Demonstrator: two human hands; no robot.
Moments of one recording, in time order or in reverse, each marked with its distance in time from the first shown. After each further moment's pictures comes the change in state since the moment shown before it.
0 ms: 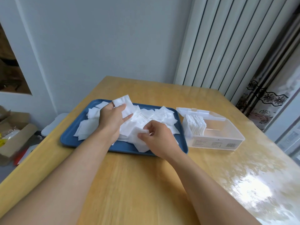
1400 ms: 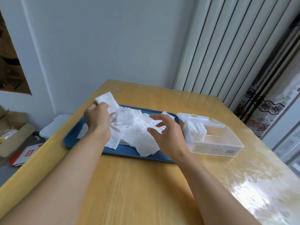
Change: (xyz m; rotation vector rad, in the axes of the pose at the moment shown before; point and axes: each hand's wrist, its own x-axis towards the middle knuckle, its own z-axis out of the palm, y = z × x) left_hand 0.010 0.022 -0.020 -0.078 0.308 0.093; right_hand 0.011 0.009 -0.015 -0.073 0.214 -0.215
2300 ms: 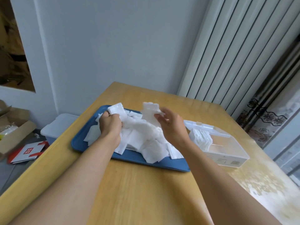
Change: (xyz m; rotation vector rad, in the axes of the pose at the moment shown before) left_hand 0.014 -0.022 0.000 0.099 -0.059 -0.099; right_hand 0.057 -0.010 0.005 0.001 -0.023 0.017
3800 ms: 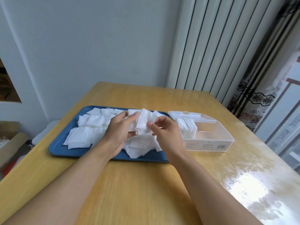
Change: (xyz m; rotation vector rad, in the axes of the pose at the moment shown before) left_hand -0.067 -0.012 0.029 0.191 -0.627 0.016; right_hand -0.057 0.020 -0.017 0.498 0.125 0.268
